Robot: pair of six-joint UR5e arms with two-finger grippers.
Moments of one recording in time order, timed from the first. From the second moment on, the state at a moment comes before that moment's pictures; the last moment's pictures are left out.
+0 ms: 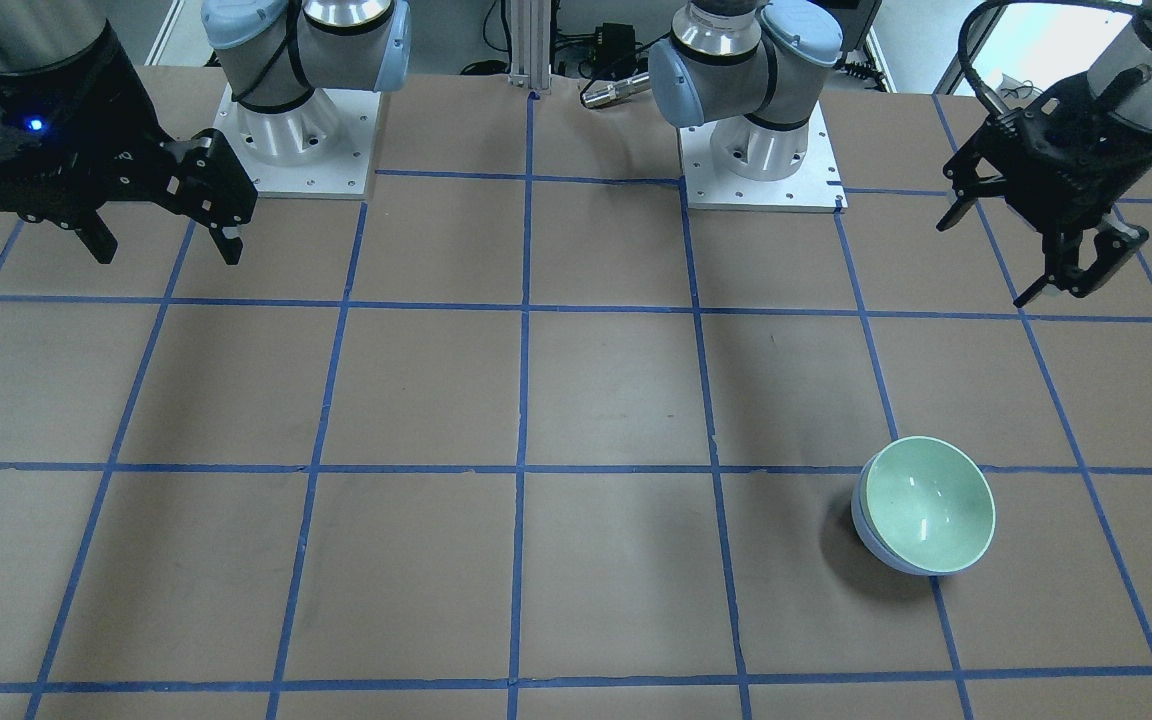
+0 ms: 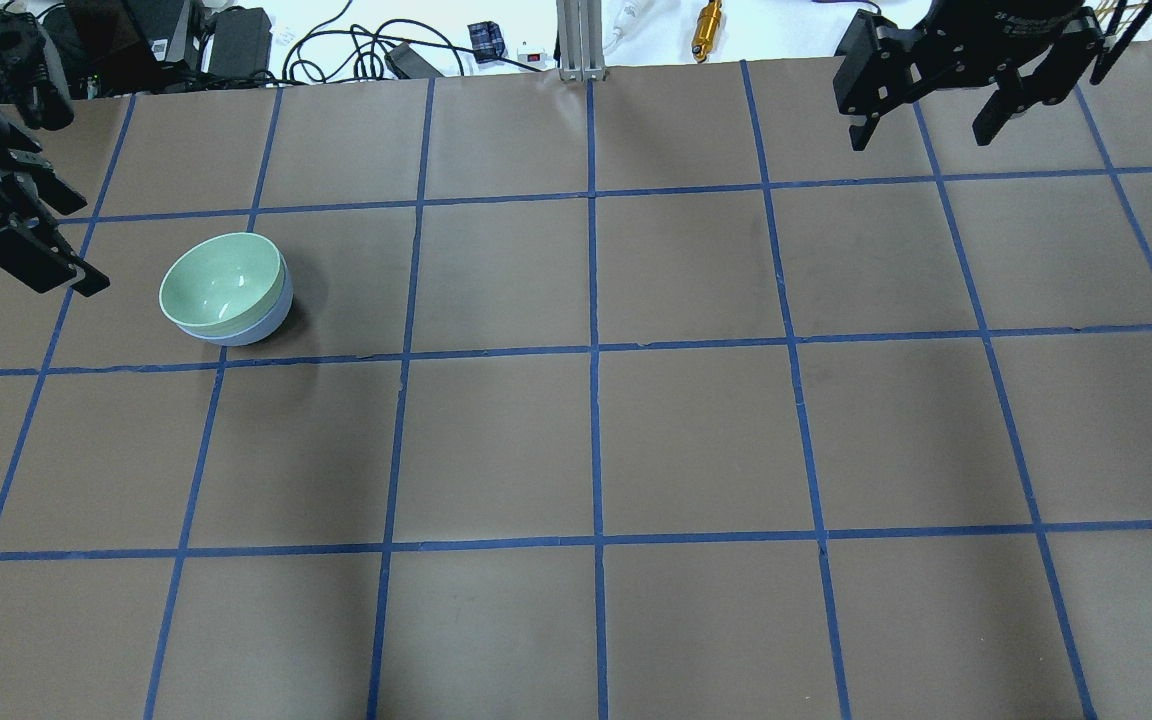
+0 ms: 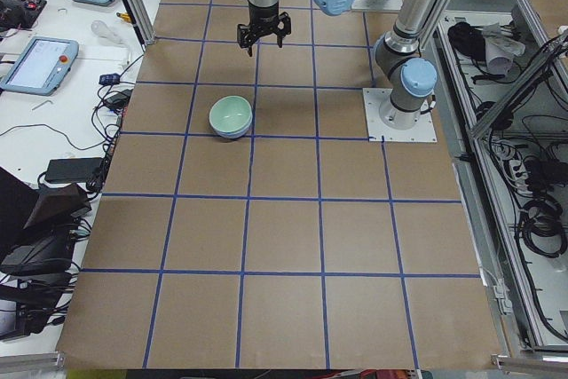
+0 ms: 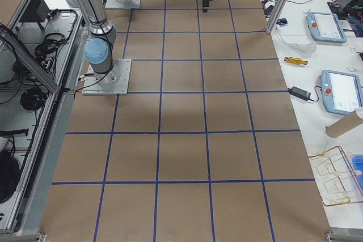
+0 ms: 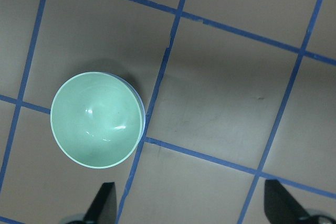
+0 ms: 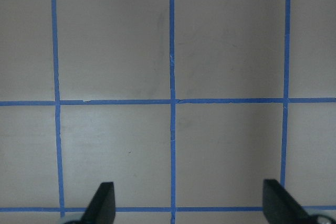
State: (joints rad) left arm -1.23 -1.52 -1.57 -1.61 1.51 1.29; right arm 1.54 -1.53 1.41 -1.53 -1.56 -0.03
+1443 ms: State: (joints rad) left arm -1.64 -1.57 -1.51 -1.52 1.56 -0.01; right arm 1.54 -1.53 1.41 -1.53 -1.56 -0.03
